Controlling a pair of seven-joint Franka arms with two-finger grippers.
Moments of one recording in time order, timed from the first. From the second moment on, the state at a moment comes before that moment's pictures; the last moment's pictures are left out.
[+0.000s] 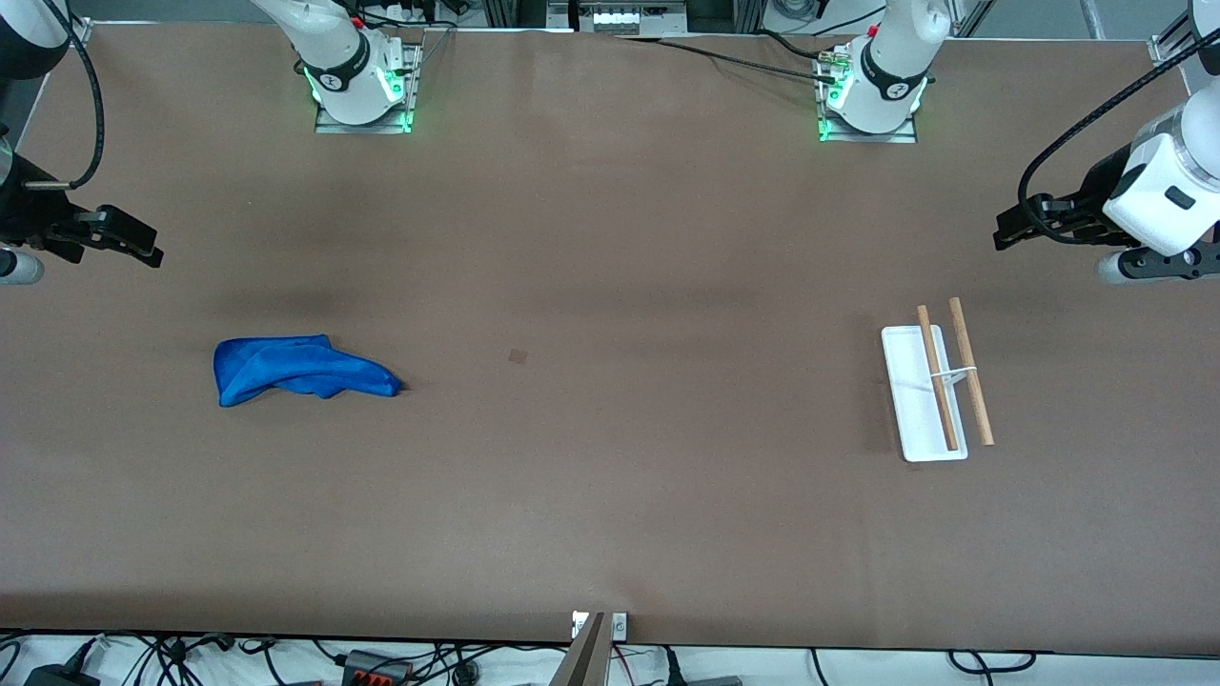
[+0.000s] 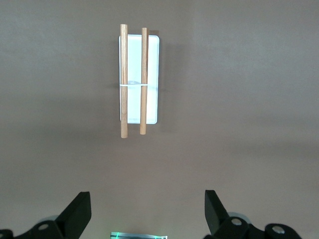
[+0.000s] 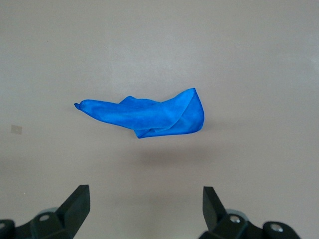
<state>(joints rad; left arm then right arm) -0.13 0.04 0.09 -1.59 -0.04 1.51 -0.15 -0.02 0.00 -0.04 -1.72 -0.02 1.72 -0.01</state>
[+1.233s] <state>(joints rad) -0.13 0.04 0.09 -1.59 -0.04 1.51 -0.15 -0.02 0.00 -0.04 -1.73 -0.02 1.72 -0.01</state>
